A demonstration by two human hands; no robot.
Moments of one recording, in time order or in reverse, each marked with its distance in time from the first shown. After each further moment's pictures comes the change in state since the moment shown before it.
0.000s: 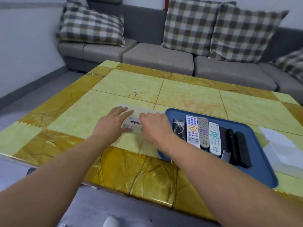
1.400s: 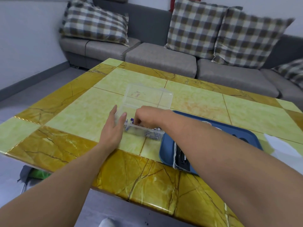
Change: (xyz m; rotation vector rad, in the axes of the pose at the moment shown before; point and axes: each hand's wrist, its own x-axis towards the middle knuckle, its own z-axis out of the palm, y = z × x) left_hand -0.013 0.014 0.026 -0.940 0.155 -0.535; right_hand 0.088 0.021 0.024 0.232 -0.464 -0.224
